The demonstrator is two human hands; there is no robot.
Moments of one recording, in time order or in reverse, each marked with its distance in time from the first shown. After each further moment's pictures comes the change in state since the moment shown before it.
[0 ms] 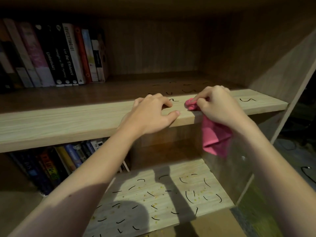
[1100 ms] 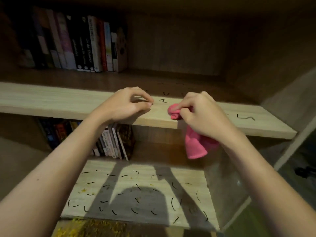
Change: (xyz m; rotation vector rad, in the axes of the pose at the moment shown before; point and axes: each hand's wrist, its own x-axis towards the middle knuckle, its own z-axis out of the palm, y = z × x) left_hand 0.000 0.010 -0.004 -0.256 0.113 -0.256; right_hand 0.009 0.032 -0.017 0.087 -0.254 -0.342
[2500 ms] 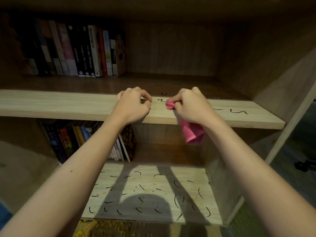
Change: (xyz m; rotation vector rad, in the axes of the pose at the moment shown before) left_hand 0.007 0.010 0.023 0.266 0.243 -0.071; right_hand 0.017 0.002 0.008 -0.045 -0.034 0.048
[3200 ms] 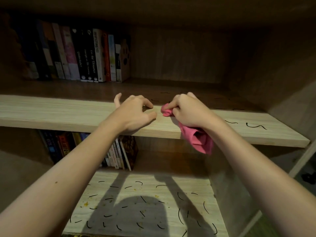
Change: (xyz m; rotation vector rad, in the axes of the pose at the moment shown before) left_hand 0.018 -0.026 -0.004 0.136 -0.163 0.010; right_hand 0.046 -0.009 0.013 -0.016 -0.138 -0.078
